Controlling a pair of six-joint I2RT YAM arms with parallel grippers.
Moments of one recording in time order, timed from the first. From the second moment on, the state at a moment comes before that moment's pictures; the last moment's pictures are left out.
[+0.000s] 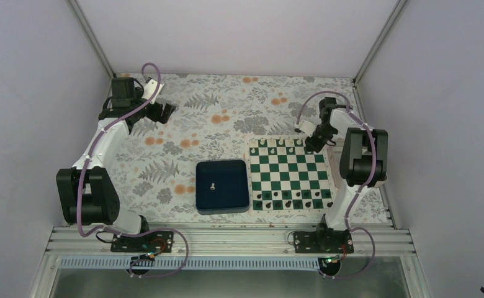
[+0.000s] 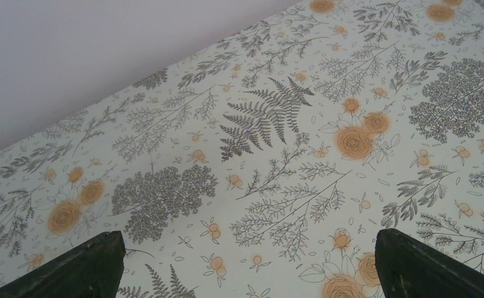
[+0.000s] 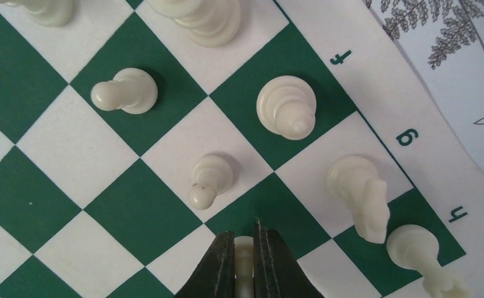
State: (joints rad) left arm 0.04 1.48 1.17 -0.36 0.40 0.41; right arm -0.04 1.92 1.32 -0.92 -0.17 -0.94
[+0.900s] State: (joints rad) left arm 0.04 1.48 1.17 -0.36 0.40 0.41; right arm -0.05 1.94 1.32 -0.89 -0.17 -0.95
